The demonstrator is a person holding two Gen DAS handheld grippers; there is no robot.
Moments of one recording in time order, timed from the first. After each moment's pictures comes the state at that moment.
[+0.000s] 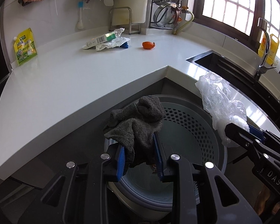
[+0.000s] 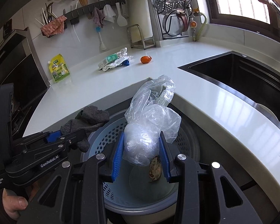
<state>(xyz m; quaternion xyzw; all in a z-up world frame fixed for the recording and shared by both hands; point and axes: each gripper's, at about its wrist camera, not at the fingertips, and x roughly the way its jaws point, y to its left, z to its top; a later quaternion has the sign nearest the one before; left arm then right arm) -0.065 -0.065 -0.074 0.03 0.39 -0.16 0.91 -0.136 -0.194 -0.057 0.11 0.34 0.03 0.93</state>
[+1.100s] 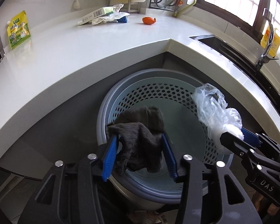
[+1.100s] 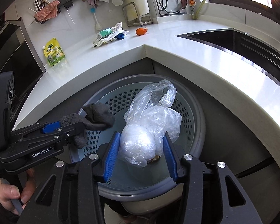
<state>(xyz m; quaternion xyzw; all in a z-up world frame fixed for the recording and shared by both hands) -0.055 -0.061 -0.115 0.03 0.44 -0.17 0.88 -0.136 -0.196 -0.098 0.12 0.39 0.03 0.91</state>
